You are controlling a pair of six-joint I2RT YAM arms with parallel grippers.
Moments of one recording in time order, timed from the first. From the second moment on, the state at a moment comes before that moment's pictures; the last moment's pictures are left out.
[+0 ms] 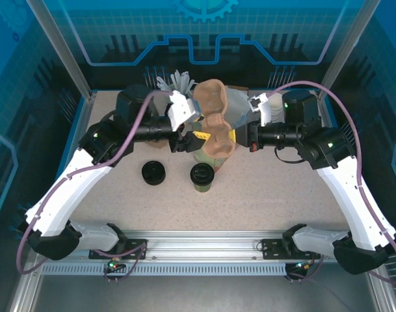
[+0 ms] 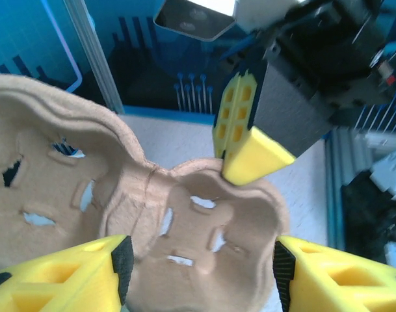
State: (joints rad) left arm -0.67 1.32 1.70 -0.77 0.46 0.31; right arm 0.47 1.18 1.60 -0.98 -0.58 0.33
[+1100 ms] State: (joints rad) left arm -0.74 1.44 1.74 -0.87 0.18 0.55; right arm 0.52 1.22 1.60 -1.04 -0.60 0.34
